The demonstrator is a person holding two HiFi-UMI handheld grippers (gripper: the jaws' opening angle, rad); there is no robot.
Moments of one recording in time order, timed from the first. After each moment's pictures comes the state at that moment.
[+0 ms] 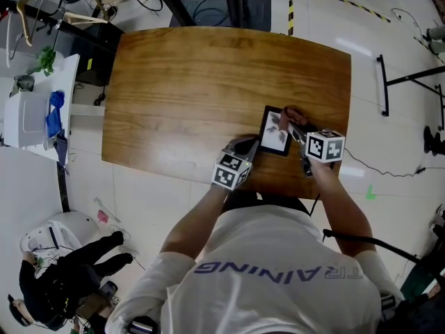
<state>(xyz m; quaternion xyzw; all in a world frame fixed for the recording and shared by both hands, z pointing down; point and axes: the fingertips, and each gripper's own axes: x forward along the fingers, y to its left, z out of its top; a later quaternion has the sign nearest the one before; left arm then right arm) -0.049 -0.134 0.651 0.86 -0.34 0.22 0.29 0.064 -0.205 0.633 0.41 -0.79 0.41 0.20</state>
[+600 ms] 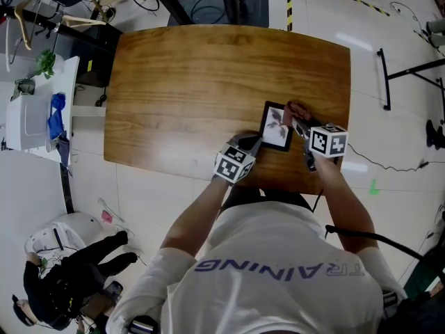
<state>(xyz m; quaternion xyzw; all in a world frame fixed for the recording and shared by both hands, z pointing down) -0.039 -0.127 0.658 0.87 -0.29 0.27 0.30 0.075 -0.206 0.632 0.42 -0.79 0.41 0.19</state>
